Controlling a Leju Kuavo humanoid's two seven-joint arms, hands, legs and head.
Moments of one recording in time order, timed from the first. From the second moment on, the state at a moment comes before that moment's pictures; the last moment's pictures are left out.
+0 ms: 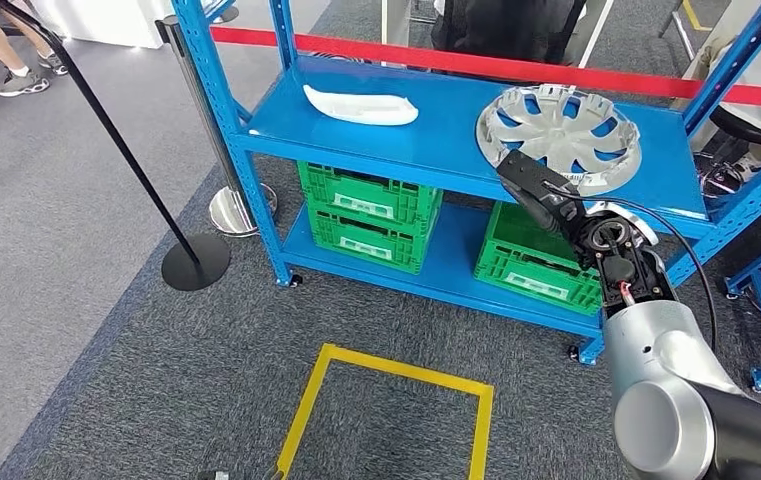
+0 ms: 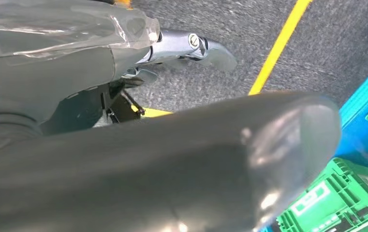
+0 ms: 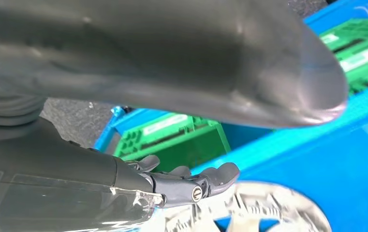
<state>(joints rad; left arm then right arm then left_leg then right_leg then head) -0.13 -0.18 0.22 -0.20 0.16 -0.18 -0.55 -1.03 0.01 -0.23 -0.36 1.08 0.68 -0.04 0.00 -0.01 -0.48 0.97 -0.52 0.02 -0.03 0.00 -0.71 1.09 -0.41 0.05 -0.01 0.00</state>
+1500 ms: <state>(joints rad) -0.13 -0.19 0.22 -0.20 0.15 -0.02 -0.54 -1.03 0.04 -0.25 -0.36 1.07 0.74 -0.05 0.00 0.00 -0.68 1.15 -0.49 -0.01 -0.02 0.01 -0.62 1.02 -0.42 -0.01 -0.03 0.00</state>
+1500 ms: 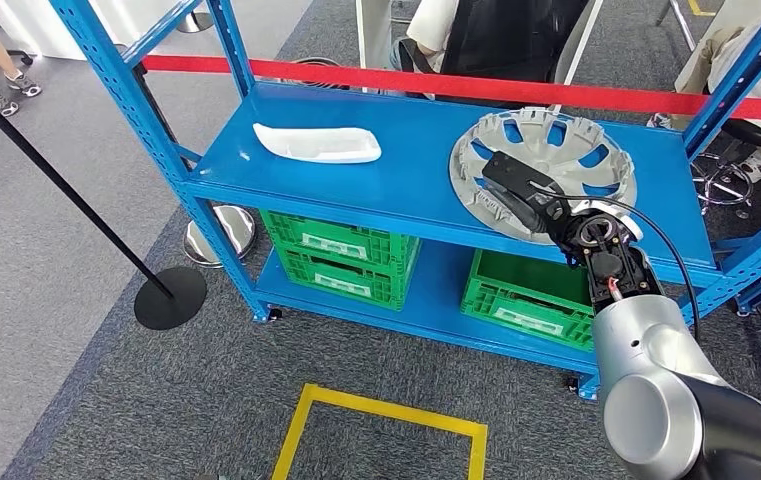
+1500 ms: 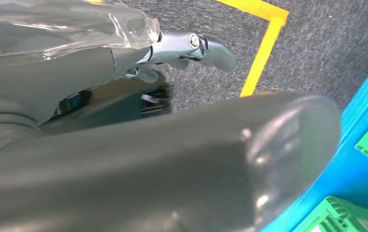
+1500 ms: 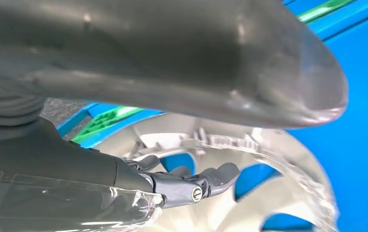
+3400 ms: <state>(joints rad) -0.09 -0.18 0.28 -0.20 0.21 -0.03 -0.63 -1.03 0.03 -0.35 -0.35 0.94 0.74 -0.16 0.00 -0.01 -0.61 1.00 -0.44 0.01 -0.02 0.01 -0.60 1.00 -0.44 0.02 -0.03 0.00</state>
